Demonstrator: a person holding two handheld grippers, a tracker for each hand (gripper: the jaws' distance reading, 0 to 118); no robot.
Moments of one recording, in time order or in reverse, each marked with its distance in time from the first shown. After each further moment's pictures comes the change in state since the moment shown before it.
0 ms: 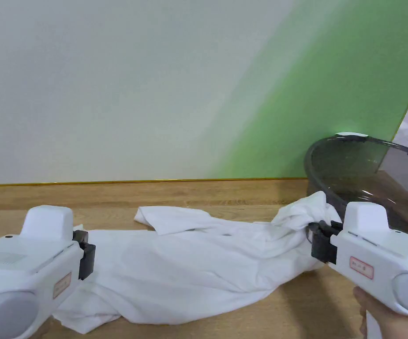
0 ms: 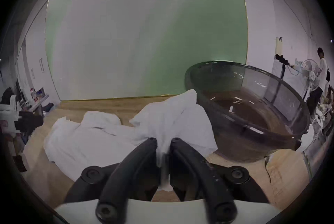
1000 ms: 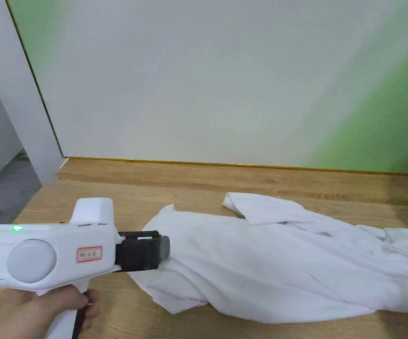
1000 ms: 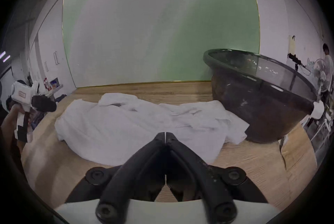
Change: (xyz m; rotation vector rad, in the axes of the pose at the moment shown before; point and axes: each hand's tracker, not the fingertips) left arm -0.094 -0.017 -0.017 -0.240 -0.195 0.272; right arm -0.012 -0.042 0.022 -0.026 0.143 0.011
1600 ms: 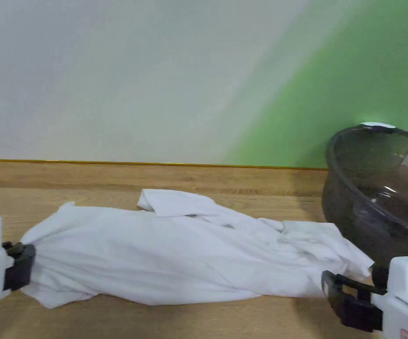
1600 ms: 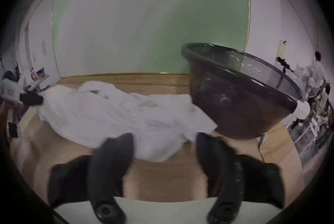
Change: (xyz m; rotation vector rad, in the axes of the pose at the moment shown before) left arm -0.004 -0.007 0.000 0.104 0.226 -0.115; right arm 0.029 -0.003 0.004 -0.092 -0.177 0.071
